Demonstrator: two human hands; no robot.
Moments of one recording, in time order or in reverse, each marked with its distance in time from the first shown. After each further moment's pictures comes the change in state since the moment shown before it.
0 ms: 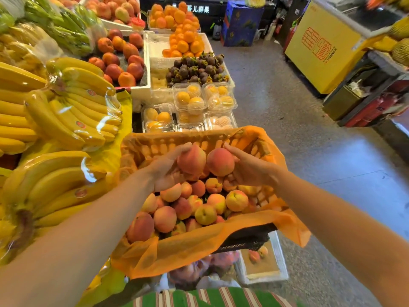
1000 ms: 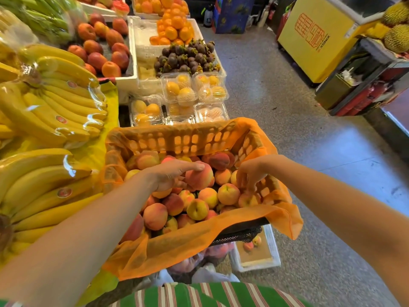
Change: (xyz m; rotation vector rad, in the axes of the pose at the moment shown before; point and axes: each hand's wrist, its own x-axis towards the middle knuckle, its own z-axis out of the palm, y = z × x) left_hand 0.011 -0.020 0.029 0.442 -0.241 -0.127; right_hand -0.014 0.001 -0.027 -1.508 0.111 0.555
